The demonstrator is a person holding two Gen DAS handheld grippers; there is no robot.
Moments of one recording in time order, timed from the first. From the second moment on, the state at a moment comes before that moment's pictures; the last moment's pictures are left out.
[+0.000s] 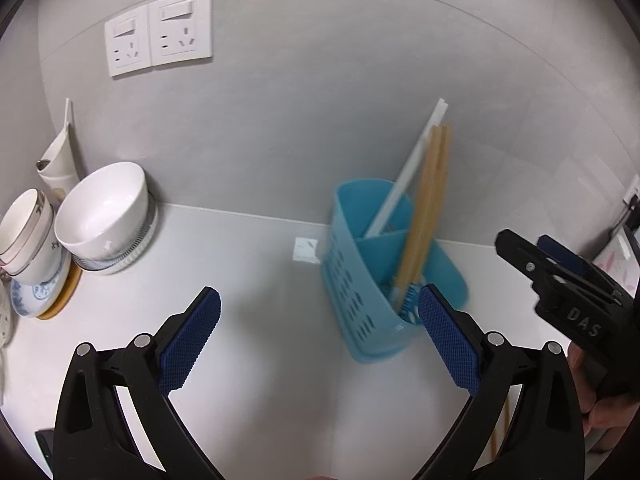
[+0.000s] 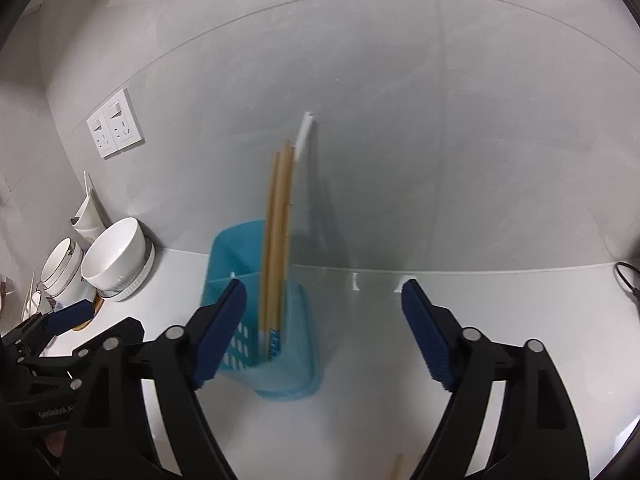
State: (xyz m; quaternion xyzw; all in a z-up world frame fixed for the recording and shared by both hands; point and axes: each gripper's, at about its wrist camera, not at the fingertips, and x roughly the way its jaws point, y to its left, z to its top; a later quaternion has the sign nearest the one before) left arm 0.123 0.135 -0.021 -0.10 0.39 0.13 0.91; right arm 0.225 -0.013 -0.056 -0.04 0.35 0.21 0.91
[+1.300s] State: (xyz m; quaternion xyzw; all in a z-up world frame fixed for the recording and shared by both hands) left arm 0.073 -0.032 -0.159 -0.09 0.58 0.01 0.81; right arm 0.105 -0.171 -0.199 -0.12 0.56 0.10 0.82
